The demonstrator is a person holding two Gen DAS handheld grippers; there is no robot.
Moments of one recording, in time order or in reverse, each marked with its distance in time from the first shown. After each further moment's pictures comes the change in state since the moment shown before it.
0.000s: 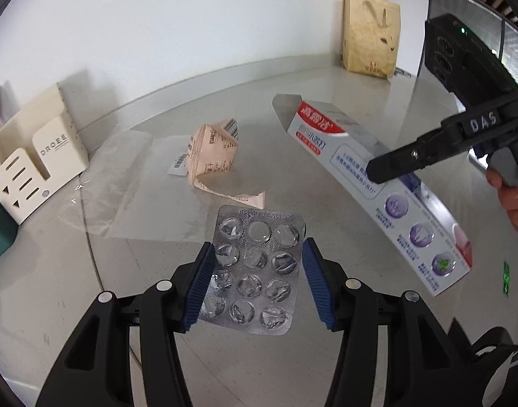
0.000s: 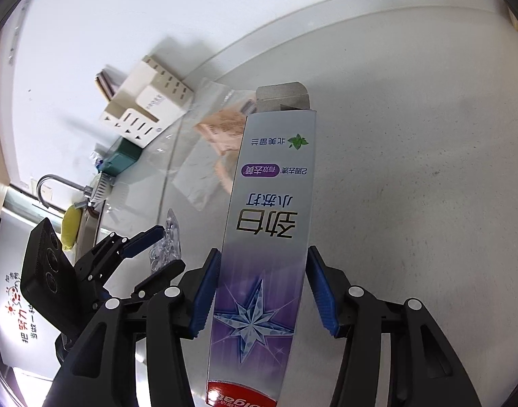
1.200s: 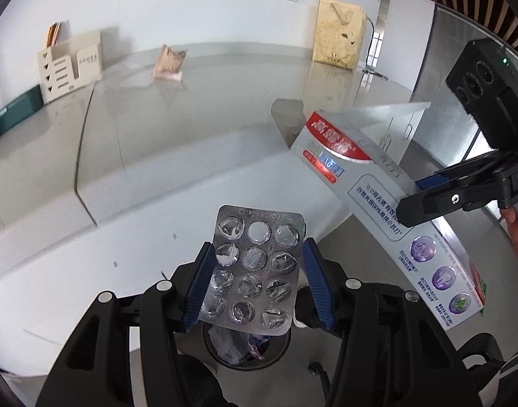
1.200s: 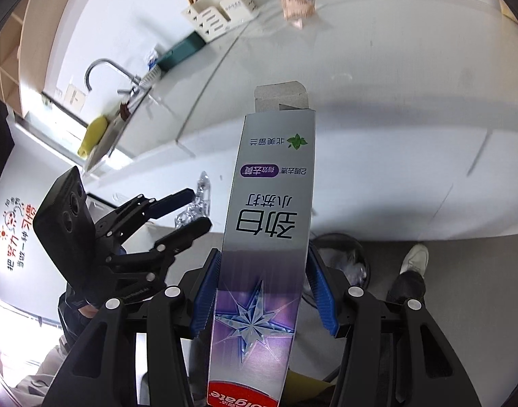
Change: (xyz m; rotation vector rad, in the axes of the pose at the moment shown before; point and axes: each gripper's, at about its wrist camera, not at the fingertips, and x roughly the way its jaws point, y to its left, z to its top) left arm -0.121 -0.196 -0.242 -0.154 -0.017 0.006; right arm -0.075 0.014 -0.313 -0.205 0.087 0.007
